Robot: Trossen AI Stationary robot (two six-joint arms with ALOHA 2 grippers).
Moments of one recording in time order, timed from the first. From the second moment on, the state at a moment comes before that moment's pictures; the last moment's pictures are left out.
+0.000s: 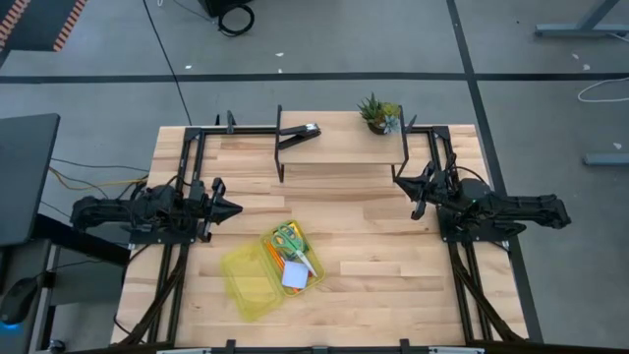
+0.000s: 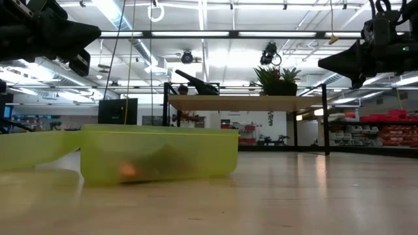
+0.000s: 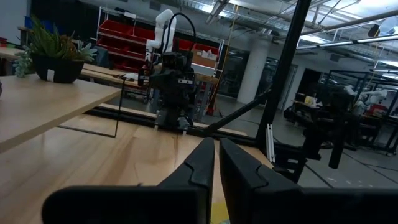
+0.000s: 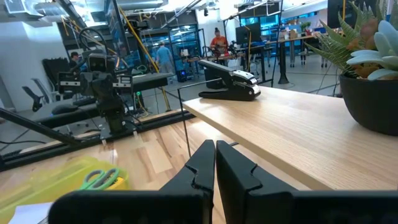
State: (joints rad) left arm -0.03 0.01 0.01 0.16 0.01 -0.25; right arm -0.06 0.00 0.01 0.08 0.34 0.13
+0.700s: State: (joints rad) left arm -0.03 0.01 0.01 0.16 0.01 -0.25; right arm -0.06 0.00 0.01 0.08 0.34 0.13
